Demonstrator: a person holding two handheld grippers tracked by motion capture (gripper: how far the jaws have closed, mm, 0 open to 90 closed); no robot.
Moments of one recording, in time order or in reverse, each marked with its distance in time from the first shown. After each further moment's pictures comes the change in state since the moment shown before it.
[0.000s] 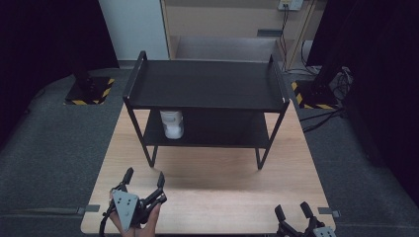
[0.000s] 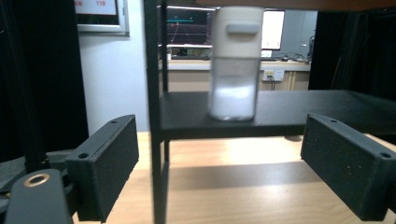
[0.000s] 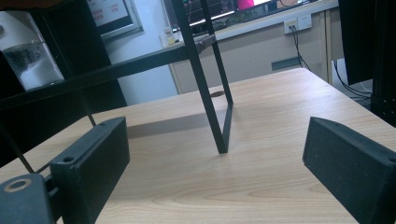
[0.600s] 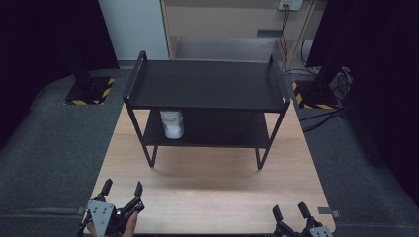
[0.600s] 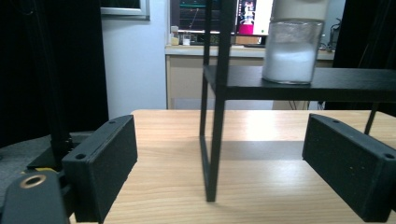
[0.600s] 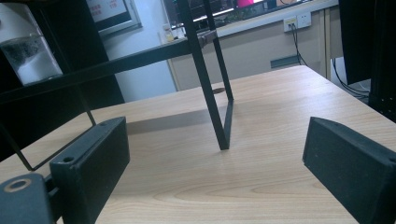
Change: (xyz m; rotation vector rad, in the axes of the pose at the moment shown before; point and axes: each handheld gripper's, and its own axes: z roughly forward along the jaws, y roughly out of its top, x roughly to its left) left arm 0.046 -0.019 -0.019 0.047 0.051 -0.011; right arm 0.005 -0.002 0.001 0.007 -0.010 -0.013
